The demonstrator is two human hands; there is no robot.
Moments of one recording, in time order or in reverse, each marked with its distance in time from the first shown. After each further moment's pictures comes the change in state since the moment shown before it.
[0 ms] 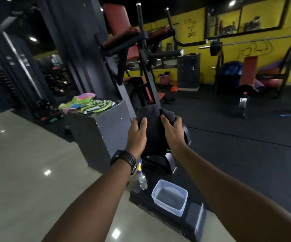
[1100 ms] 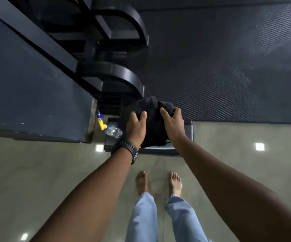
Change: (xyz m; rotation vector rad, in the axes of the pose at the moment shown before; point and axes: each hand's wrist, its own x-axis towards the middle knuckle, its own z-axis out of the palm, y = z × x) left_hand 0.203 -0.462 0.196 0.301 -0.623 -0.590; right_hand 0.231 0.450 0.064 -0.219 0.395 0.711
